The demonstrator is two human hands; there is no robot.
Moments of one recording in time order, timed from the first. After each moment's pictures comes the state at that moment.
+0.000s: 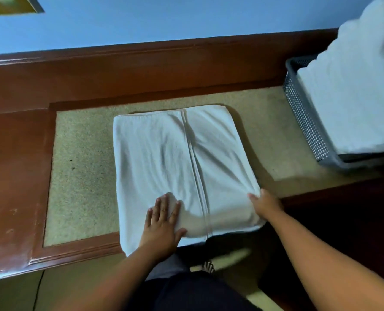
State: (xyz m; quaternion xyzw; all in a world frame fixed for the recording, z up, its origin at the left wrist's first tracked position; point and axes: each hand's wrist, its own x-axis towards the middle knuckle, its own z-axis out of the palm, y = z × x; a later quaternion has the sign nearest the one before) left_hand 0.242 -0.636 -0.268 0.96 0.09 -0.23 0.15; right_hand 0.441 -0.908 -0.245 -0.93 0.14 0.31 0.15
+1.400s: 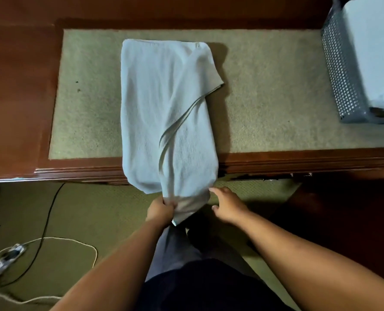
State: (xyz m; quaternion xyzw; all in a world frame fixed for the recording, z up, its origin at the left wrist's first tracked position) left_hand 0.137 -0.718 -0.319 0.67 0.53 -0.23 0.47; right_hand 0.268 -0.901 -0.285 -0.86 -0.21 0.45 0.09
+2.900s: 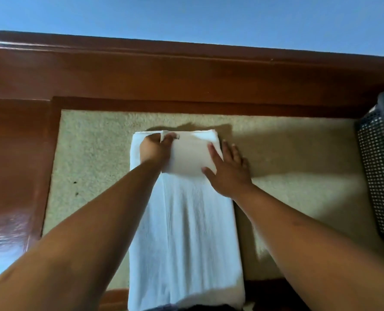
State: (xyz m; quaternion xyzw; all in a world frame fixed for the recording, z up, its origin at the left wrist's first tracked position) left_hand 0.520 -0.427 -0.273 0.72 0.49 -0.01 0.50; right_hand 0.581 -0.638 -0.258 -0.92 -0.27 0.29 -0.01
